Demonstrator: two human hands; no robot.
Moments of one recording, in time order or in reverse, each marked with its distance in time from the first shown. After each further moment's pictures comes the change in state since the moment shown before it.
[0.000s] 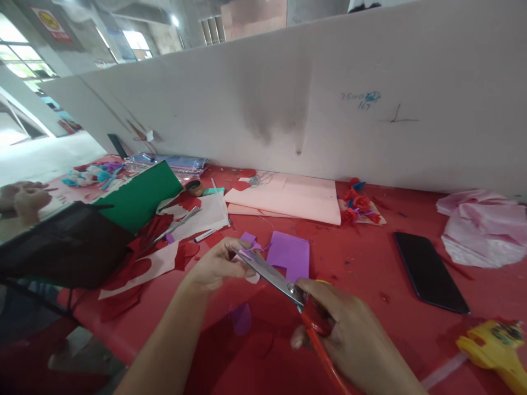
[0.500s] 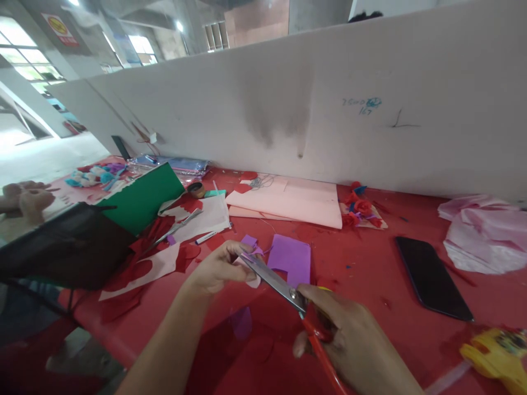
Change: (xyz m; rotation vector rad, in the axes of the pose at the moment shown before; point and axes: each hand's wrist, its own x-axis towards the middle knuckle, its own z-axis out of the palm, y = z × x) left_hand 0.002 -0.008 -0.004 -0.071 -0.014 -0.006; right_hand -0.002 -0.008 -0.003 0.027 -0.084 0.068
